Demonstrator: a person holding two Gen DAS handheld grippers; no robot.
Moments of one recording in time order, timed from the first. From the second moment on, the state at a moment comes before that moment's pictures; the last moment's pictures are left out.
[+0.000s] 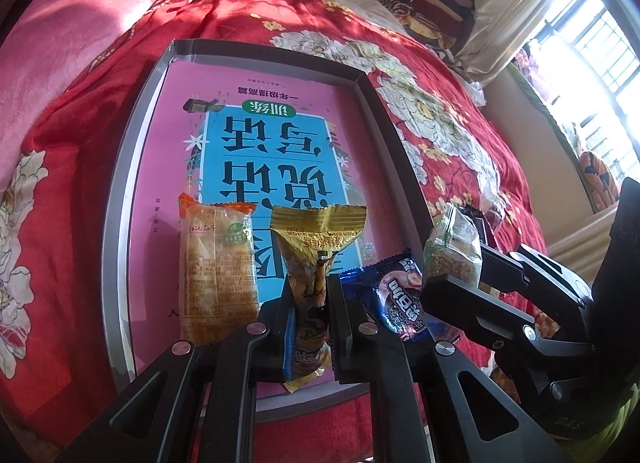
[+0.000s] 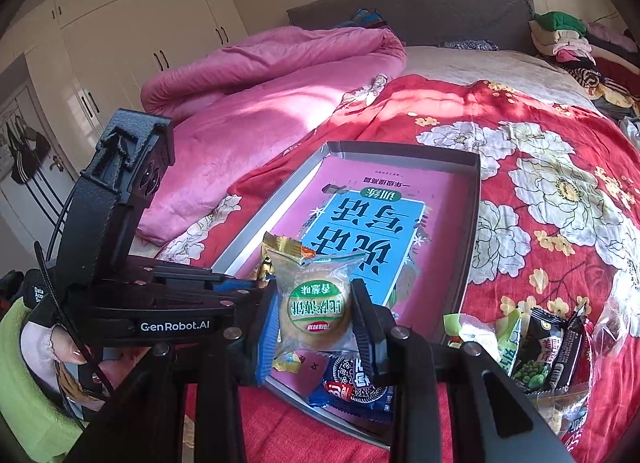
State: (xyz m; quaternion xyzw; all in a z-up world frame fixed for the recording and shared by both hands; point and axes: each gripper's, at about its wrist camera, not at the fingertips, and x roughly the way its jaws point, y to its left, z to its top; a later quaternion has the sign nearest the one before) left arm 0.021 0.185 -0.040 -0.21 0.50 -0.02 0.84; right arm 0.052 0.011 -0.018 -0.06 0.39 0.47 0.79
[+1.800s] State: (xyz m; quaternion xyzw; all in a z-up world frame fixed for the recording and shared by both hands) left arm 0.023 0.211 -0.051 -0.22 0.51 0.02 0.83; right arm 0.027 0.037 -0.056 -0.13 0.41 0.48 0.76
